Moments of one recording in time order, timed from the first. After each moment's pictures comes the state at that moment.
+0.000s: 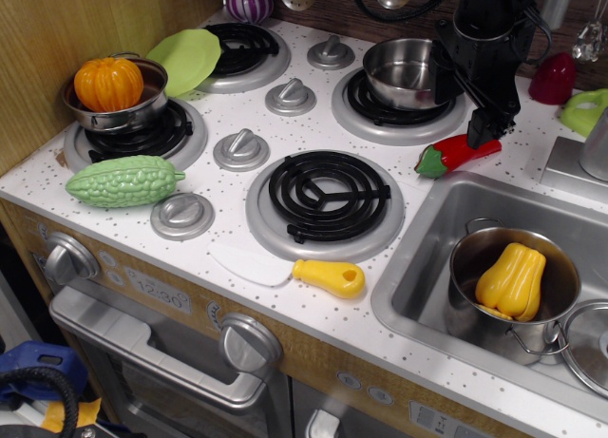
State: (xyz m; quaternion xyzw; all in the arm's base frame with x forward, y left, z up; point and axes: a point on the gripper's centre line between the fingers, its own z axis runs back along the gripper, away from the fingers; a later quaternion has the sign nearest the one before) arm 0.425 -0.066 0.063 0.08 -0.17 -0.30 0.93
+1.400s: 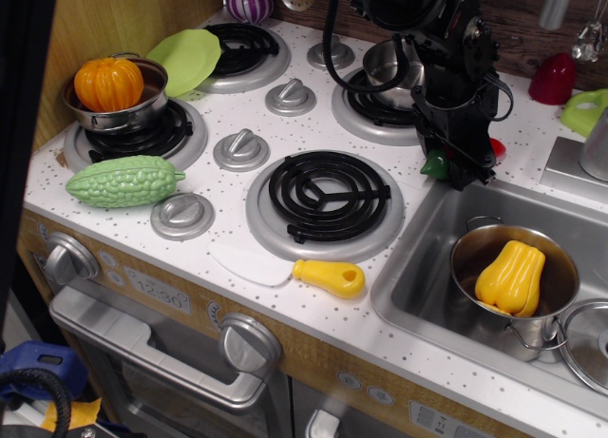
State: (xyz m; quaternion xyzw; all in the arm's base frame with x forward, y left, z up) arm 0.430 -0.056 0.002 0.03 -0.20 -0.26 0.95
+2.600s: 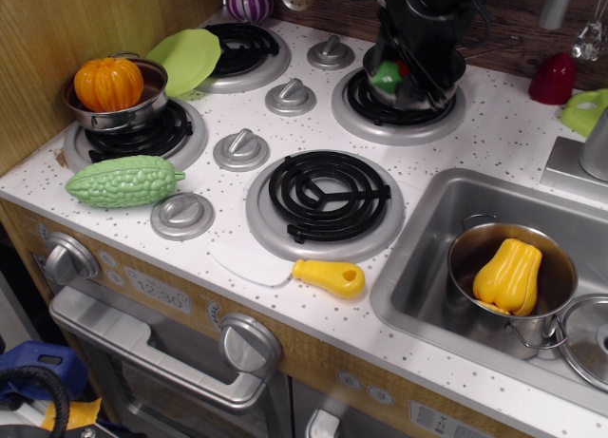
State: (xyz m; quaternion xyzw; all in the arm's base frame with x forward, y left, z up) arm 0.441 0.002 0.073 0.19 -0.15 -0.29 0.93
